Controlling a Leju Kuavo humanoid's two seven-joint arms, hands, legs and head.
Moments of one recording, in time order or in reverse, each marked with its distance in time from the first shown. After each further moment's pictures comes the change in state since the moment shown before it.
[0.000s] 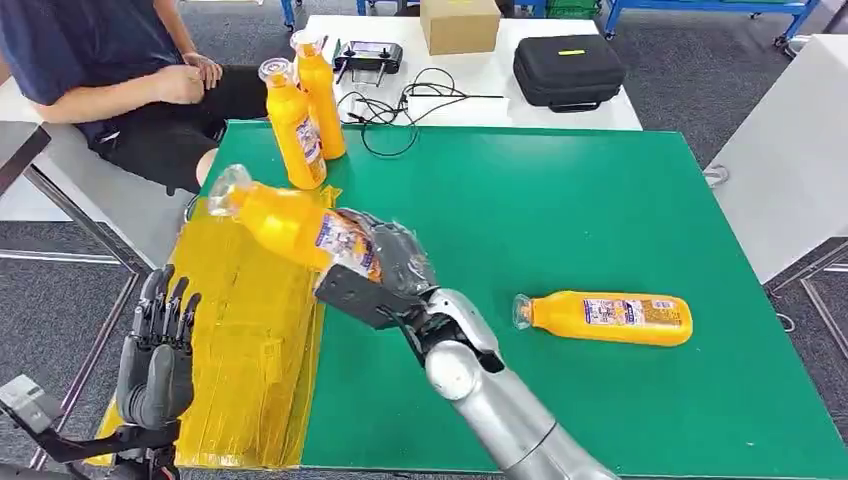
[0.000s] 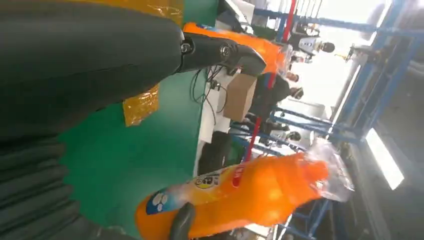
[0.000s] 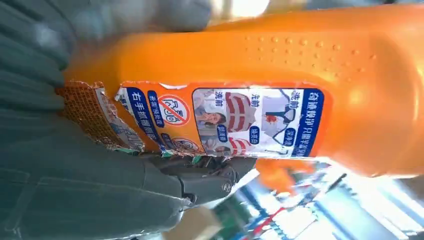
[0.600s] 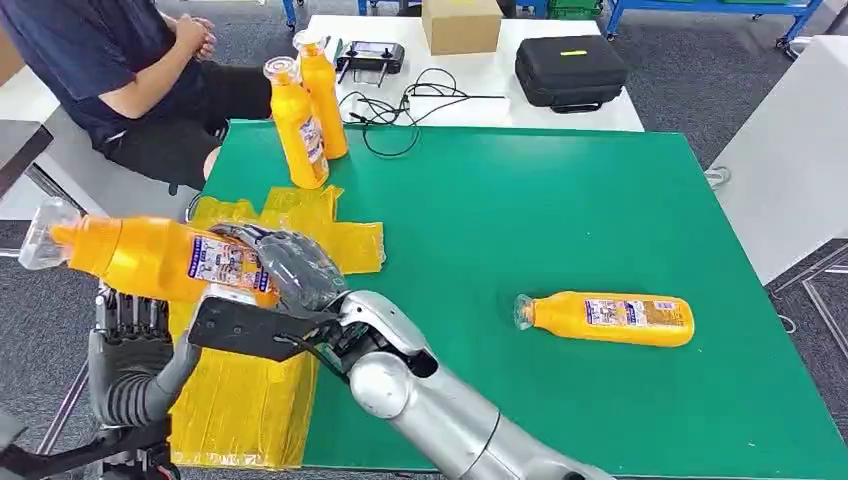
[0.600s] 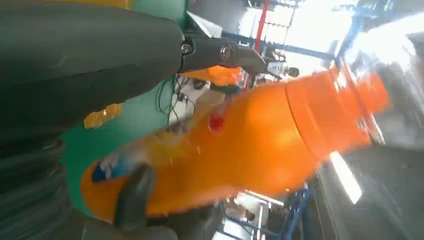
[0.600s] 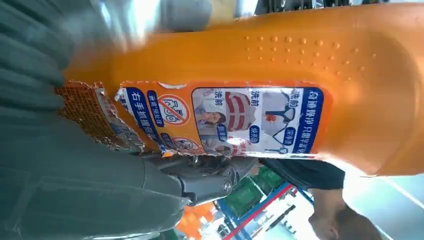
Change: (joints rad) left arm 0.021 -0.135 -0.042 -0.191 -0.134 0.096 0.048; right arm -0.093 0.117 0.171 0.056 -0.084 0.028 0.032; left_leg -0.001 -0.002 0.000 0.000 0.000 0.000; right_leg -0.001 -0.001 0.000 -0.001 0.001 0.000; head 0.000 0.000
